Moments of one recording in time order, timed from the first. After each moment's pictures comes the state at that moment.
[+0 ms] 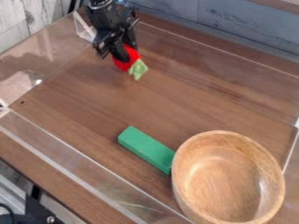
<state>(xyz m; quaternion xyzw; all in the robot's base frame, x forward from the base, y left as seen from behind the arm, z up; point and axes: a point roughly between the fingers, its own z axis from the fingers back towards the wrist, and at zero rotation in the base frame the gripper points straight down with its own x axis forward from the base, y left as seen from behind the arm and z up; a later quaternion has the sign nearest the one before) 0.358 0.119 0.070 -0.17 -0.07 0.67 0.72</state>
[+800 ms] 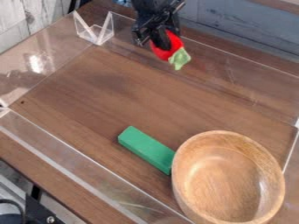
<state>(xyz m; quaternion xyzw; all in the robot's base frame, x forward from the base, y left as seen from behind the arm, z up) 0.371 0.028 0.117 -0.18 -0.08 0.62 0.76</state>
